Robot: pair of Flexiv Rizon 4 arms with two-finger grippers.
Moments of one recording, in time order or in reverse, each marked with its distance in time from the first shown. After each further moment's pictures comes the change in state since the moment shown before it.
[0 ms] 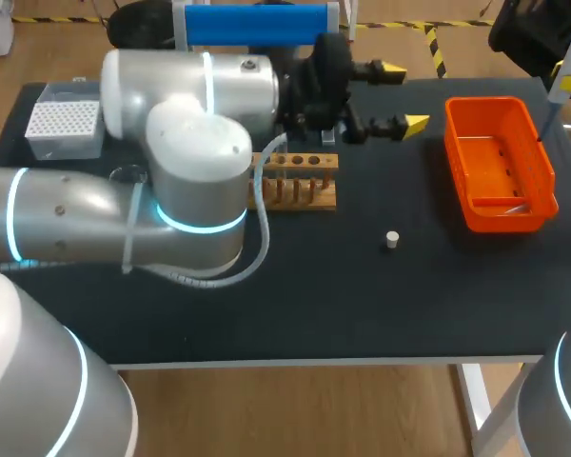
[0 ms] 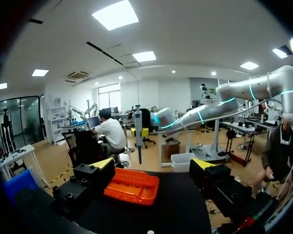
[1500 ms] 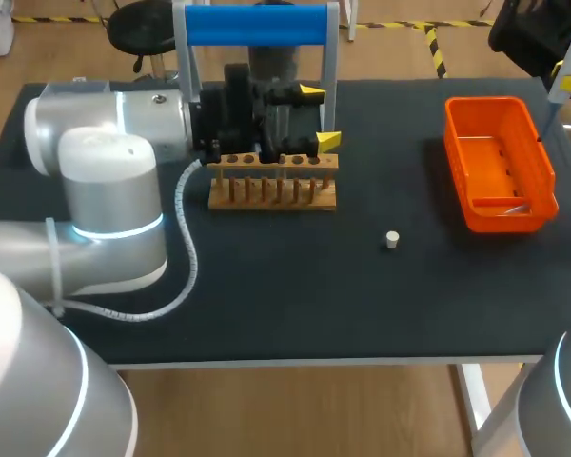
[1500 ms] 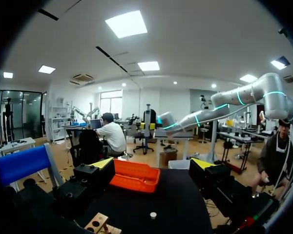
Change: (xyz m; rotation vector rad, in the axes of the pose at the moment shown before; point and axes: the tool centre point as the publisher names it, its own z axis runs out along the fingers) left arm -0.028 0.049 -0.091 0.091 0.017 -0.064; right arm 0.000 0.000 0.000 0.000 0.000 0.000
